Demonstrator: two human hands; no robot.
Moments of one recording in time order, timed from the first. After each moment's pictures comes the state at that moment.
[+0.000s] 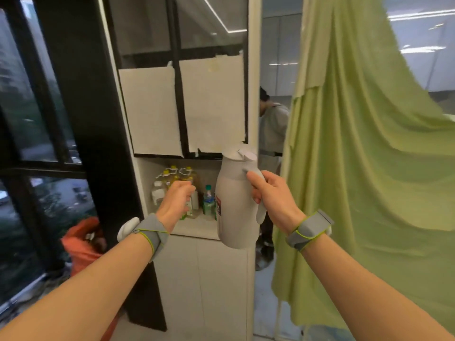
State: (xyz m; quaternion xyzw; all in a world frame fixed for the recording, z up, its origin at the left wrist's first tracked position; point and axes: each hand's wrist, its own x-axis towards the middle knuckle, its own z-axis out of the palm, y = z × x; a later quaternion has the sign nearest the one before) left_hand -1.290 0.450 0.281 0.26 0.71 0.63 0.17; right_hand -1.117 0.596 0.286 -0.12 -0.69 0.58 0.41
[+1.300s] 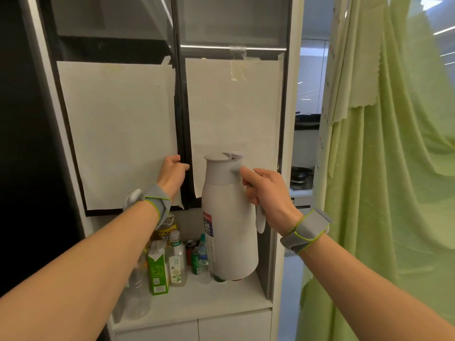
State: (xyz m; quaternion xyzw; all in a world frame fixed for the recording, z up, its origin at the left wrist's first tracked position) left_hand -1.667 0.641 0.365 0.39 0.64 0.65 0.17; right_hand -1.433 0.647 0.351 -0.22 -0.66 0.51 0.51
